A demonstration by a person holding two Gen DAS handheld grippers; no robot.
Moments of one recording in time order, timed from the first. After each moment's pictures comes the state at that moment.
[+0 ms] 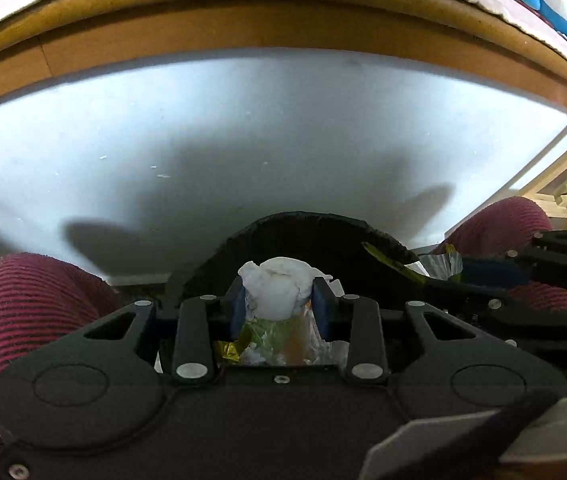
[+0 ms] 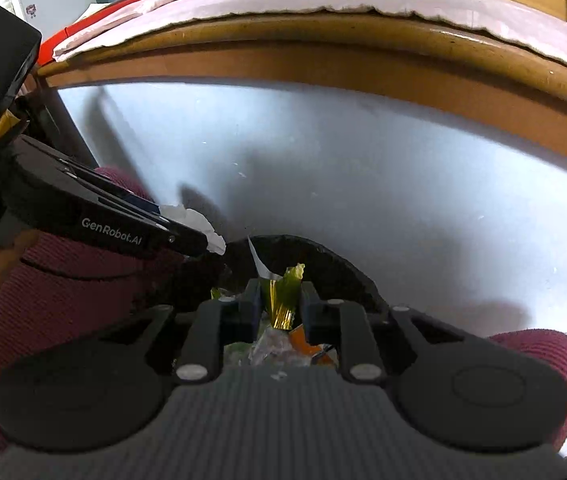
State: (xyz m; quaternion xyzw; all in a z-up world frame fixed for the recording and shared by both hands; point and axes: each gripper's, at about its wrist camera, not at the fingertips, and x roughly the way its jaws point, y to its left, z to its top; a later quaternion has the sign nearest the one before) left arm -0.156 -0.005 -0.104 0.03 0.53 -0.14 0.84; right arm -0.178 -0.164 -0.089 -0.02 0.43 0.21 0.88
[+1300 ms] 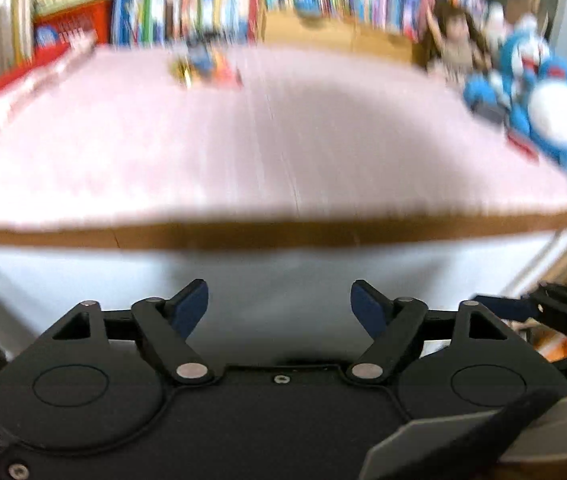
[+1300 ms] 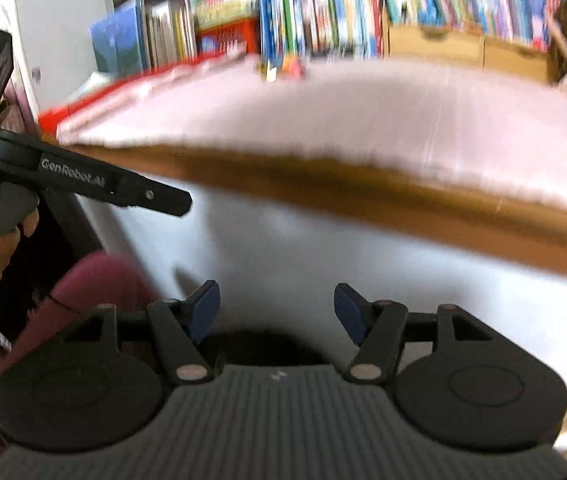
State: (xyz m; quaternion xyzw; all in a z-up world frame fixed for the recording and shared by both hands) left arm -0.137 0.022 0.012 -0.01 0.37 -0.11 0.92; right arm -0.161 -0.198 -0.013 0.01 0.31 0.21 0.93
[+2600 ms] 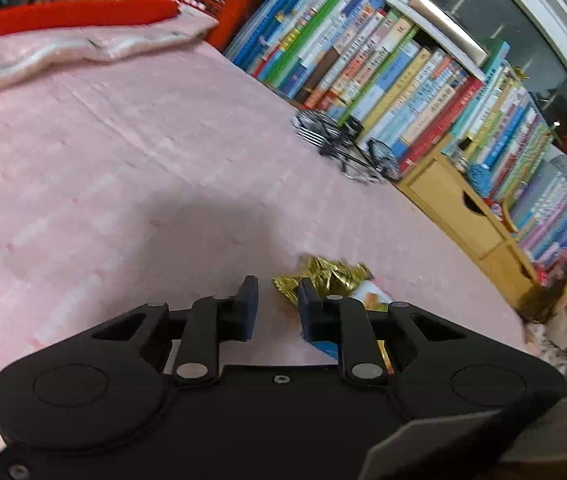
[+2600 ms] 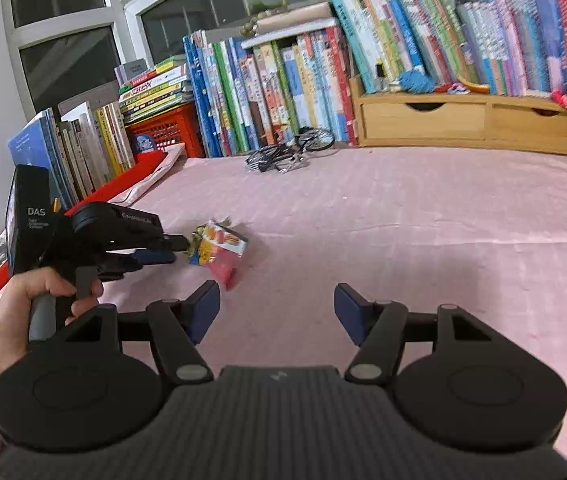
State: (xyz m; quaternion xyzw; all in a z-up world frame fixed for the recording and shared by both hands) left arm 0.183 0.110 -0.005 -0.30 0.34 0.02 0.89; right arm 0.090 -0.182 0.054 0.07 0.30 0.18 0.93
